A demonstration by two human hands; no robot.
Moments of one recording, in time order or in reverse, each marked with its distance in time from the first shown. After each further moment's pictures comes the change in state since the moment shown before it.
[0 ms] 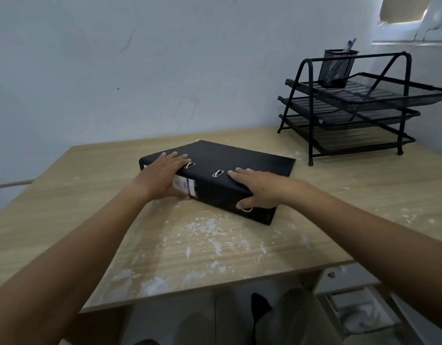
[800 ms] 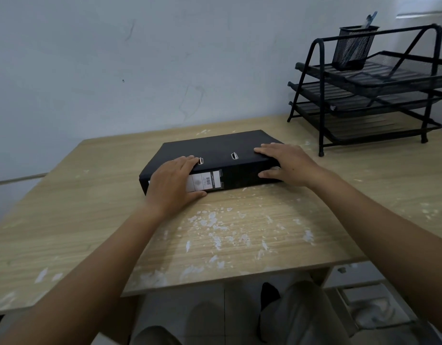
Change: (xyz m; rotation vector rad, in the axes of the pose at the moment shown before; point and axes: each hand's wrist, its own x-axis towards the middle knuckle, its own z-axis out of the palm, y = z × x) left_hand -0.029 0.052 0.021 0.124 0.303 -0.107; right_hand 0.034 0.087 0.022 0.145 0.421 -0.007
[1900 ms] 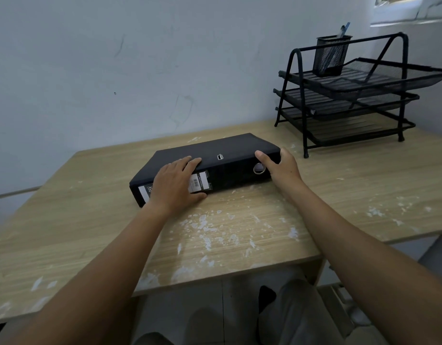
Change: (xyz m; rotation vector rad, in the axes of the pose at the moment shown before) left_hand 0.013 0.024 -0.003 0.013 -0.019 0.008; right_hand -0.015 -0.005 0.027 1.022 0.438 0.432
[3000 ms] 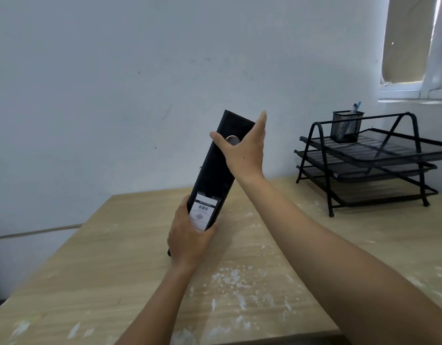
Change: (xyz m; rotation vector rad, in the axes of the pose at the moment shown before) left_hand -0.023 -0.008 -0.033 -0.659 0.494 -0.513; right_hand -0.013 -0.204 0.111 0.106 0.119 -0.396
